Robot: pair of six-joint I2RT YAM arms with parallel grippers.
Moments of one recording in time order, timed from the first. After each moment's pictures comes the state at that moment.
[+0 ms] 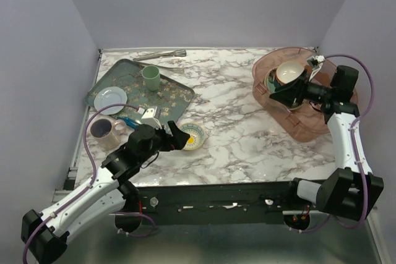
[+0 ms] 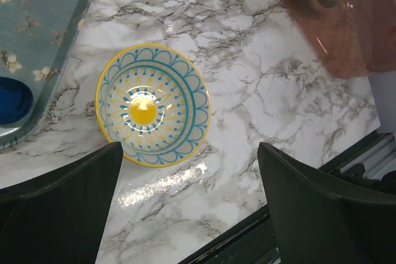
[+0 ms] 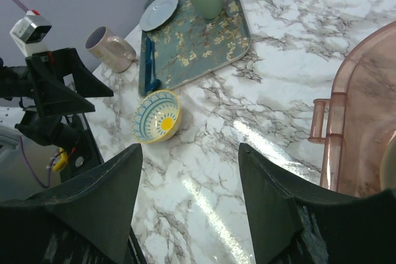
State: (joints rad) left arm -0.72 0.64 0.46 -0.23 -0.08 -0.70; right arm -0.27 1.21 1.02 -0.28 -1.27 0.01
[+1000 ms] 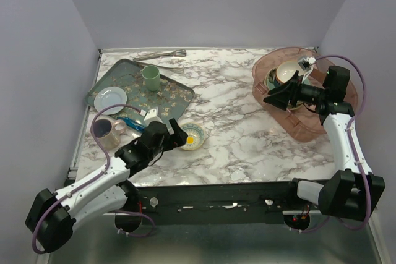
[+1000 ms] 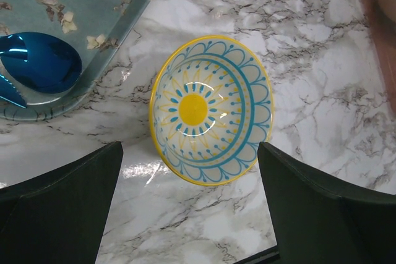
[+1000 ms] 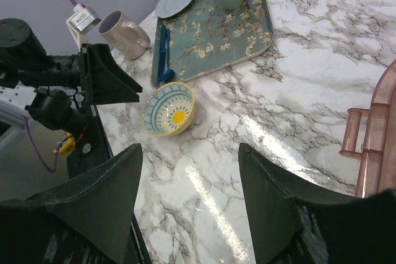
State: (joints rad) left arm -0.72 0.83 0.45 -0.21 -0.24 -0.87; right arm -0.19 1.20 1.00 -0.28 -1.27 -0.02
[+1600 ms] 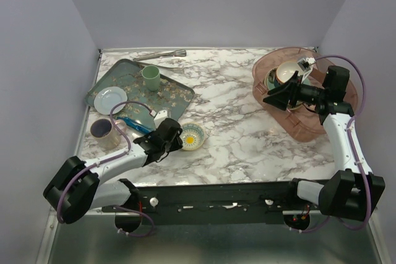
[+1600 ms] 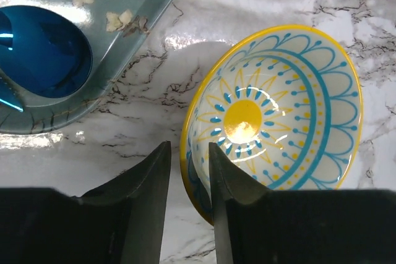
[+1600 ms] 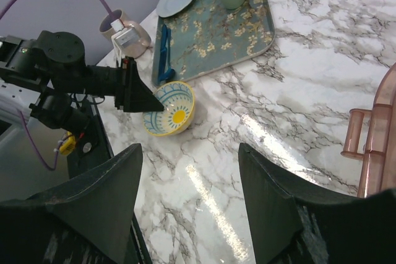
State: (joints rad) left arm -0.71 1.16 0.48 -0.15 -0.26 -0.88; right arm -0.18 1.20 1.00 -0.29 -1.27 -0.02
